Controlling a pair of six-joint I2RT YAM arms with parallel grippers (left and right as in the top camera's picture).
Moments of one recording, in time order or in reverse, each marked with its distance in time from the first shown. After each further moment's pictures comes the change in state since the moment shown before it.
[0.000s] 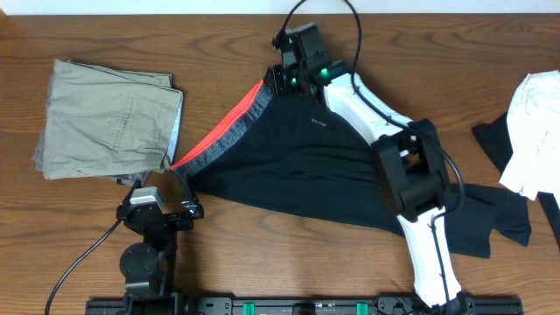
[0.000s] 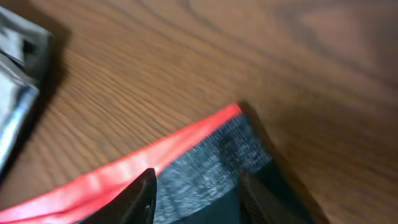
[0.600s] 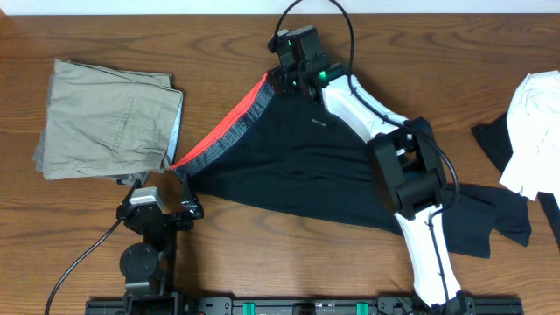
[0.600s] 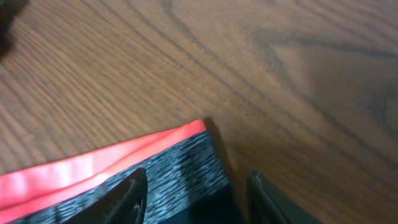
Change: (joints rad) left arm 0.000 0.000 0.000 0.000 0.000 0.000; right arm 0.000 0.029 0.000 0.066 0.107 -0.244
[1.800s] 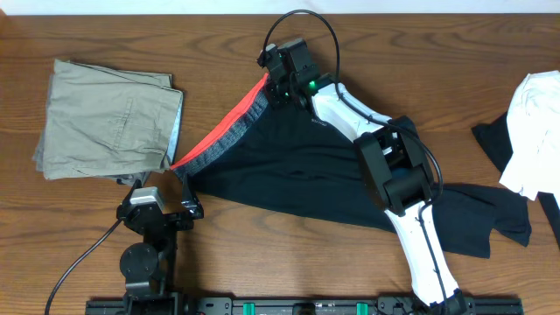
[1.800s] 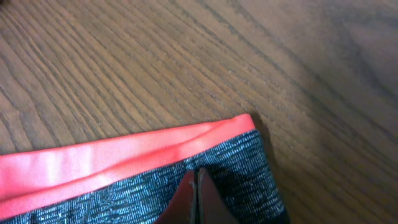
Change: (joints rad) left arm 0.000 0.000 0.000 0.000 0.000 0.000; right arm 0.031 0.076 0.012 0.048 -0.039 -0.060
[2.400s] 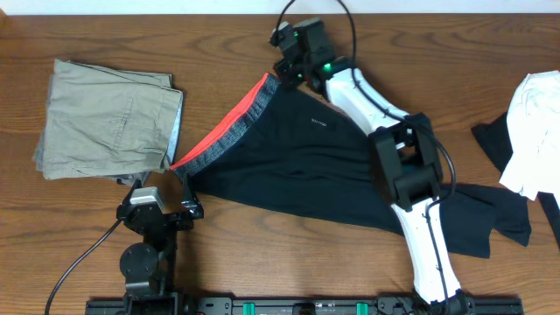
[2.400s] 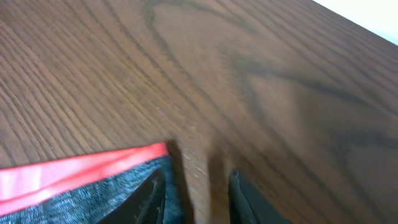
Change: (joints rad) left arm 0.000 0.000 0.000 0.000 0.000 0.000; right arm -0.082 0.002 0.103 -0.057 -0.020 -0.083
